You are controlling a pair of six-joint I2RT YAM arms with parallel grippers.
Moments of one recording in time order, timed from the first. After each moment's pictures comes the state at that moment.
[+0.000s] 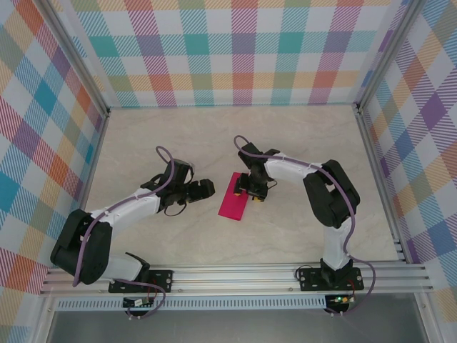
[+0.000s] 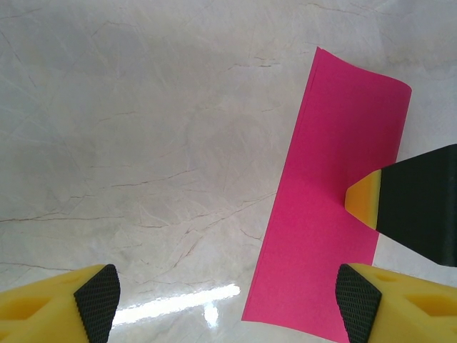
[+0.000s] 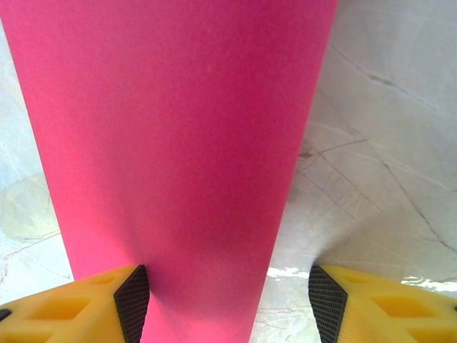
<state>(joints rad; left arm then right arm) -0.48 1.37 0.72 -0.26 0.21 -0.68 0.65 1.96 1.32 -0.74 -0.23 0.83</state>
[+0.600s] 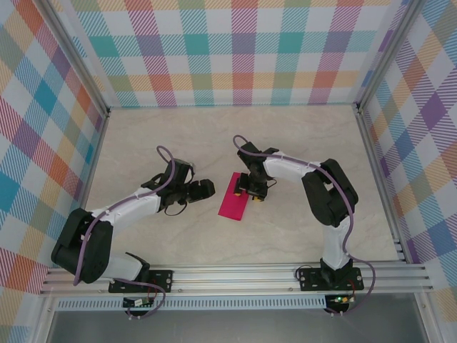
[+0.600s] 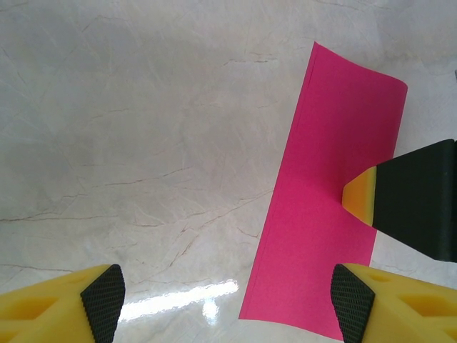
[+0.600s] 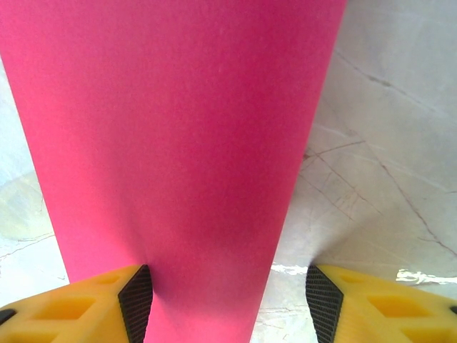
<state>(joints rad) -0.48 1.38 0.73 -0.26 0.22 -0.68 0.65 1.98 1.34 -0.77 -0.23 0.83</state>
